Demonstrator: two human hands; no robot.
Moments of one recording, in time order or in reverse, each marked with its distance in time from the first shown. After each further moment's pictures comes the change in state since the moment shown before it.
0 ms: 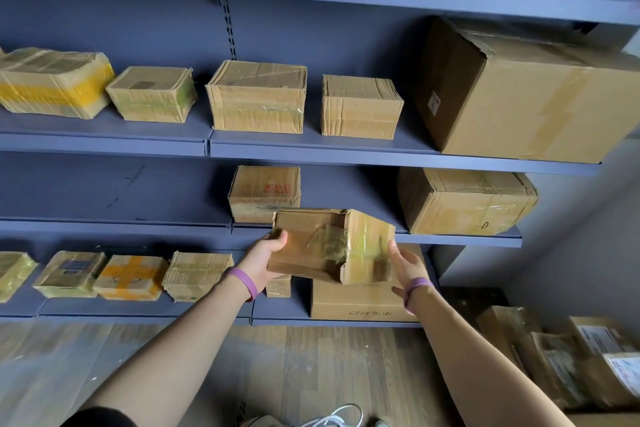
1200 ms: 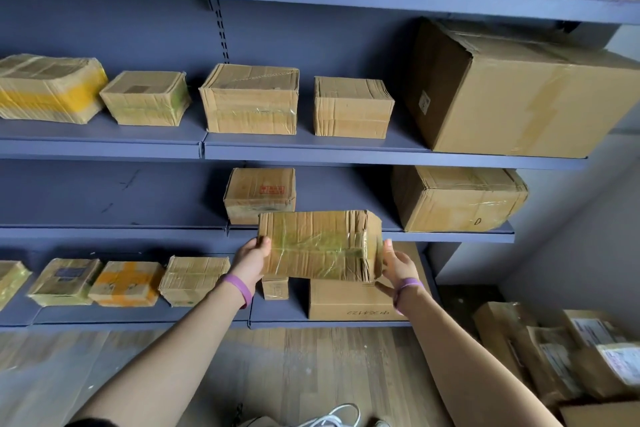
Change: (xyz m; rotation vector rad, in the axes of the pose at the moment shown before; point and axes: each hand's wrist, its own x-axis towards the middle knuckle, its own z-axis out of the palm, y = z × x) left_hand 0.007 -0.015 -0.010 0.216 0.252 0.142; right_hand -0.018 0.002 0.007 0.139 -0.008 0.007
